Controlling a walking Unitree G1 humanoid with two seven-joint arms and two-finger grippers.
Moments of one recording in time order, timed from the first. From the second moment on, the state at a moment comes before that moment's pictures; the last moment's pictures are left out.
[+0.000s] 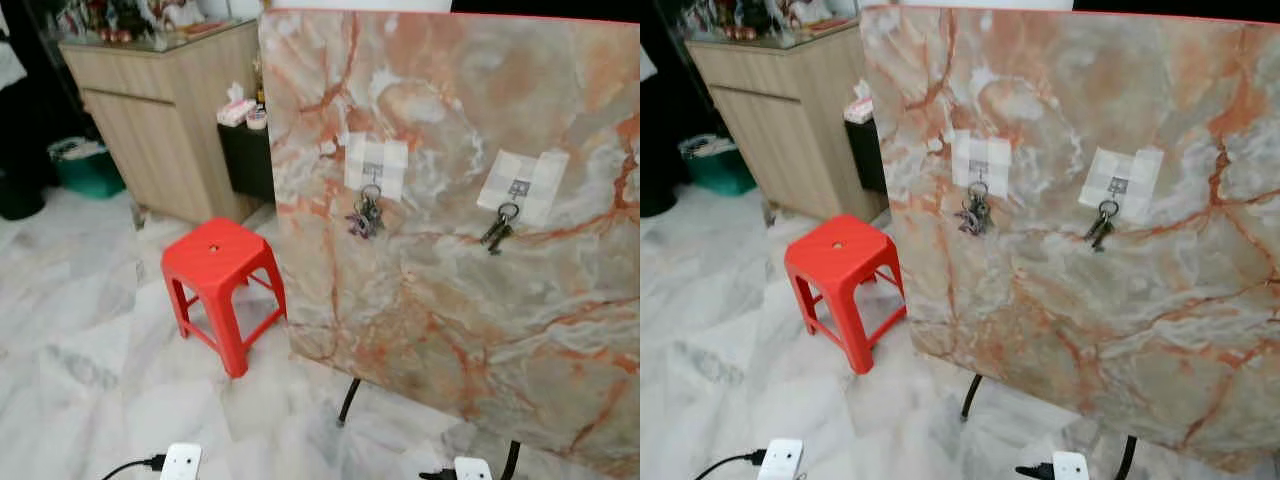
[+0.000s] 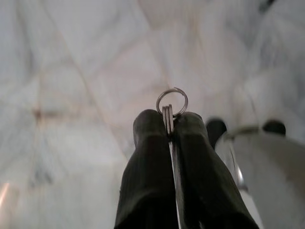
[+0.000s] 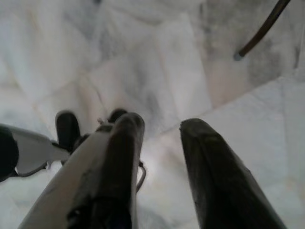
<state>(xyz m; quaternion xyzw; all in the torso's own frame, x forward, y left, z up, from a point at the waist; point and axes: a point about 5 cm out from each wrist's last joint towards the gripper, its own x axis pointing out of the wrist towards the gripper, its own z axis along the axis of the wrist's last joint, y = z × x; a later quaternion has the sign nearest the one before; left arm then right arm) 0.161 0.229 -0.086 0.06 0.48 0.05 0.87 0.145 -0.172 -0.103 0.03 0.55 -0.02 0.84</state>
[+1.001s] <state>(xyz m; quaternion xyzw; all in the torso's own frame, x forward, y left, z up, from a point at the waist) 0.169 0.229 -0.083 0.06 0.47 0.06 0.88 0.139 -0.171 -0.105 0.00 0.56 0.00 0.83</state>
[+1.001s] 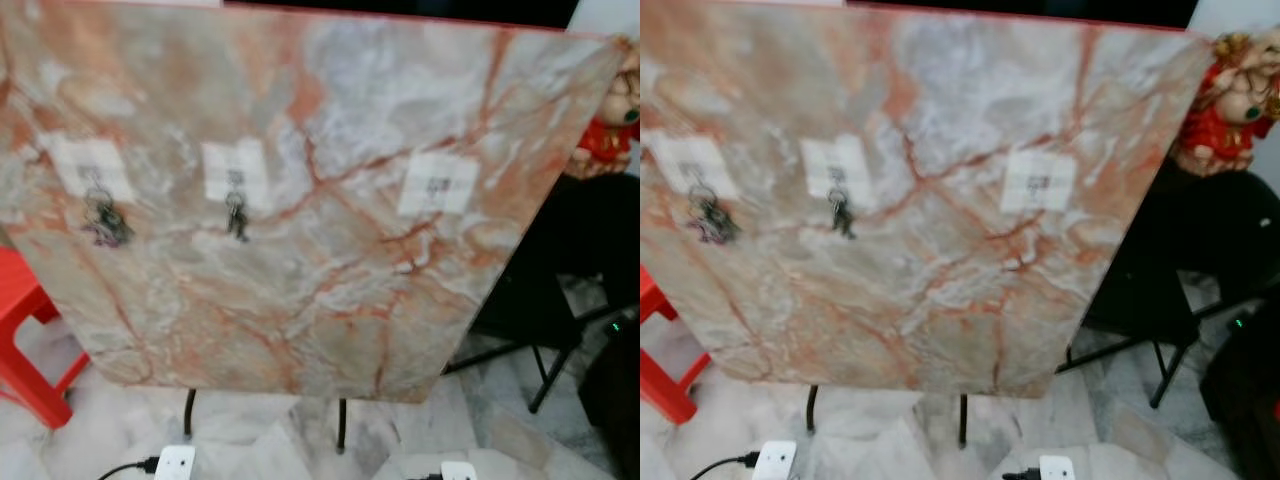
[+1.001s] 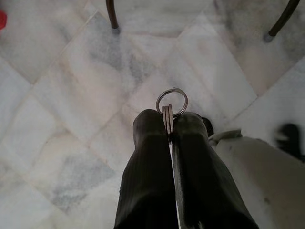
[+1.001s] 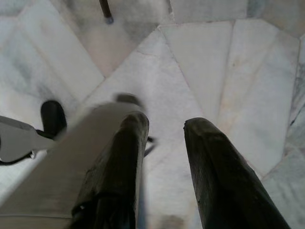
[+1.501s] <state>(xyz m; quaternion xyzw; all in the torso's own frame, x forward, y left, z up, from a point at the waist) 0.166 0.229 -0.084 0.06 0.47 0.06 0.88 0.141 -0.169 -0.105 0.01 0.55 0.00 0.84</state>
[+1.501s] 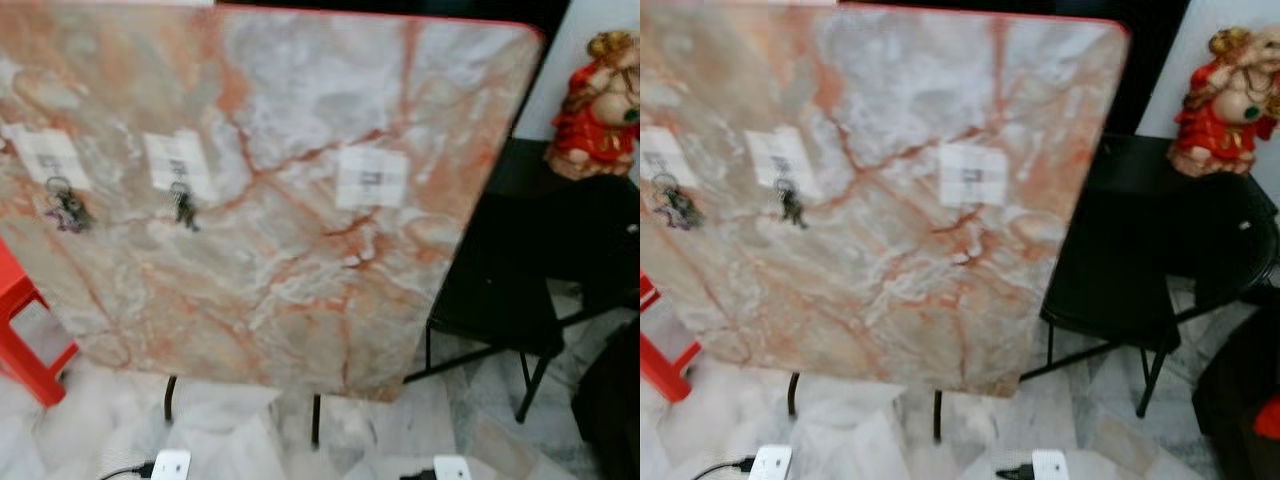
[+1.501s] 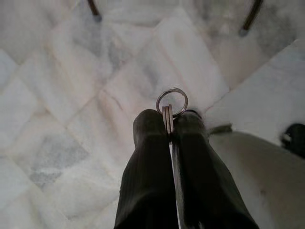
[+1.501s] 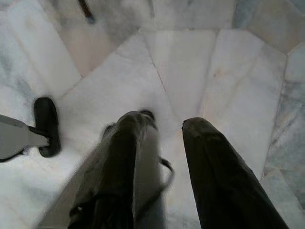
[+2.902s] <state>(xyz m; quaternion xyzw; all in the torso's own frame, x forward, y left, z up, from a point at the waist) 0.254 0.220 -0.025 0.08 0.26 0.06 0.96 0.141 -0.175 -0.104 -0.02 0.54 0.02 0.84</state>
